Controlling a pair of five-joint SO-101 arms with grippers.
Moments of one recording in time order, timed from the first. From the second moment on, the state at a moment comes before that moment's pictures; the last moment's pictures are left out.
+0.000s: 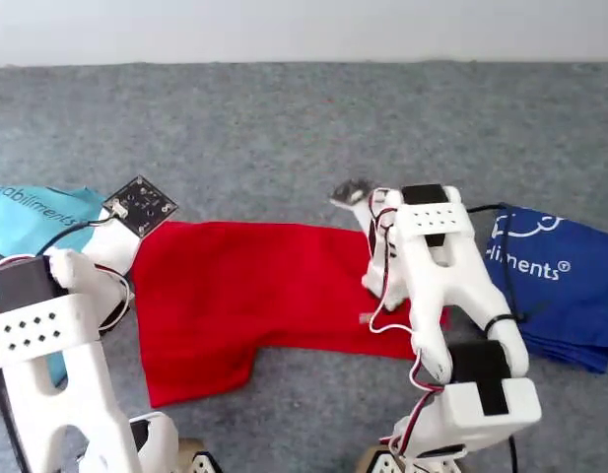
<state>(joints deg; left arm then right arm) -20.6 -36.4 27.1 99.3 -48.8 -8.9 4.0 18.1 86.6 33.3</state>
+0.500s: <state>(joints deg) -20.6 -36.4 27.1 99.3 -48.7 -9.8 4.2 9.5 89.9 30.9</state>
